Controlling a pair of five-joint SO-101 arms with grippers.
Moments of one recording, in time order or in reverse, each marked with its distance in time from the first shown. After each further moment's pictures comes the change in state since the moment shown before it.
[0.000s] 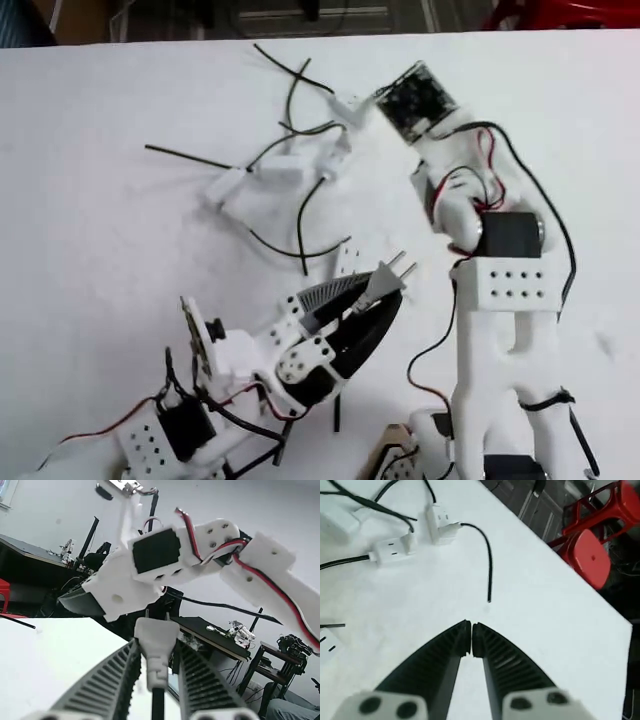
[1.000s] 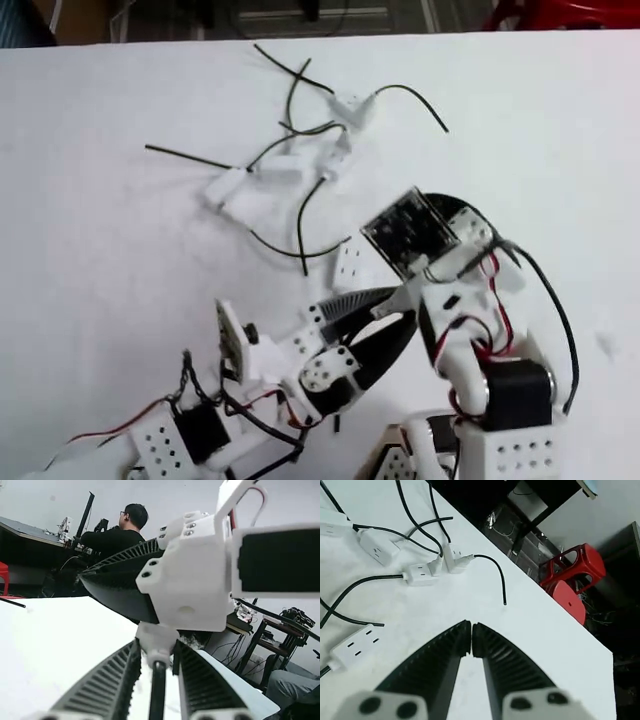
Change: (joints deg) left arm 0.2 0.4 0.0 0.4 -0.2; right arm -6.1 -38.2 28.8 5.5 -0.4
